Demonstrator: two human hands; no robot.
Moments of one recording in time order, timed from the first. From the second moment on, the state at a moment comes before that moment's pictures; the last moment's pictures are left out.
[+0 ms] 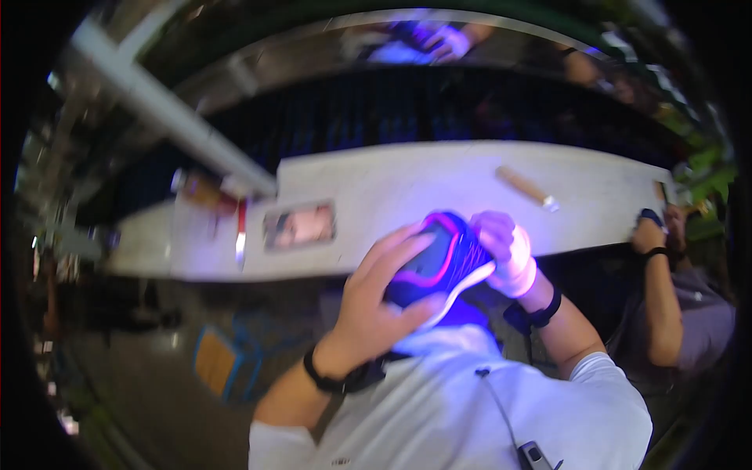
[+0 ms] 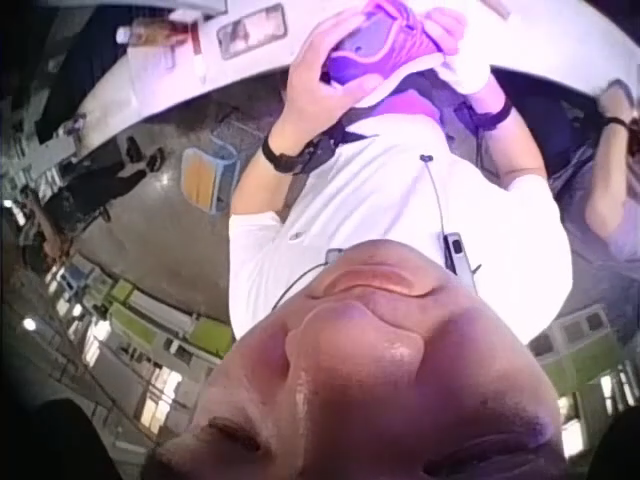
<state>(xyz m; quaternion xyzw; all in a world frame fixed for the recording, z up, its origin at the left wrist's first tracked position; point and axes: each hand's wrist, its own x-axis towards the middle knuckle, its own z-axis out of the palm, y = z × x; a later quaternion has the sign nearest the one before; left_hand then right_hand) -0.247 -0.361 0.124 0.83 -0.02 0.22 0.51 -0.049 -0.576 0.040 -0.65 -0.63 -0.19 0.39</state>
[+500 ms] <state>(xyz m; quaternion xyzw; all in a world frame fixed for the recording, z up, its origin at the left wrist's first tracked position) -0.279 -0.380 0.063 0.64 0.19 0.19 0.72 0.220 -0.521 0.504 -0.75 -0.22 -0.60 0.15</state>
